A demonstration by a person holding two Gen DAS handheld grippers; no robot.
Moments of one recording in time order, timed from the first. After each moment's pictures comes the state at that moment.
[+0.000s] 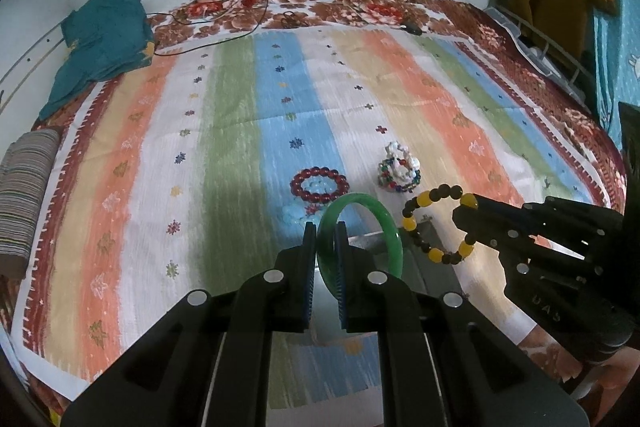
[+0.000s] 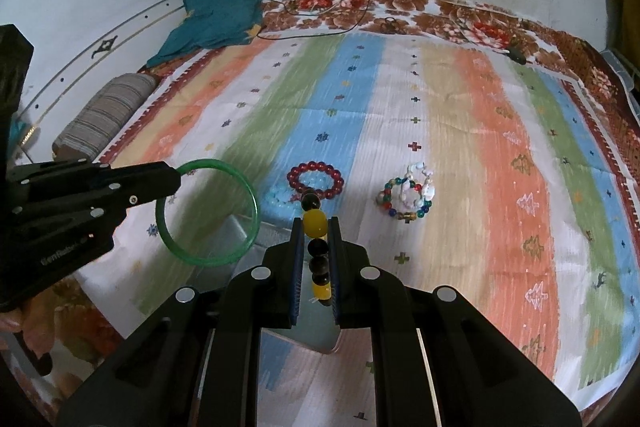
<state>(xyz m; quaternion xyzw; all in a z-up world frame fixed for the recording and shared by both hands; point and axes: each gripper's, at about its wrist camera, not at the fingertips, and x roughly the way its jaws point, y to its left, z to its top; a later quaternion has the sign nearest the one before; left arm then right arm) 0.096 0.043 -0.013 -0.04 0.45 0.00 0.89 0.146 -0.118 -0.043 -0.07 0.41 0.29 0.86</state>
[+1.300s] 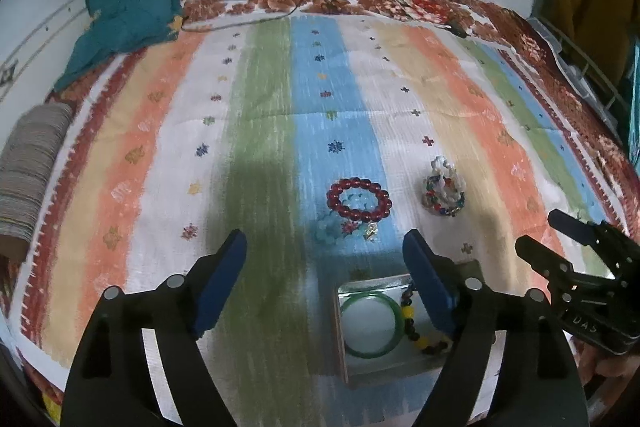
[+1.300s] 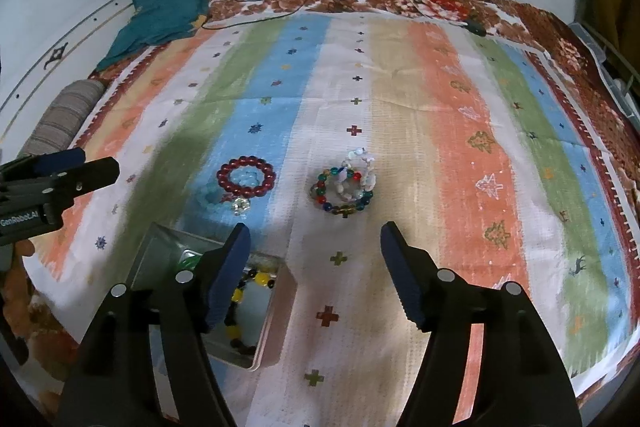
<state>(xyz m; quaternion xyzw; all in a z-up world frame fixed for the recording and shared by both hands) 0.142 0.078 -0.028 -0.08 0.47 0.05 0.88 0.194 -0.145 -0.061 -0.07 0.45 0.21 0.87</state>
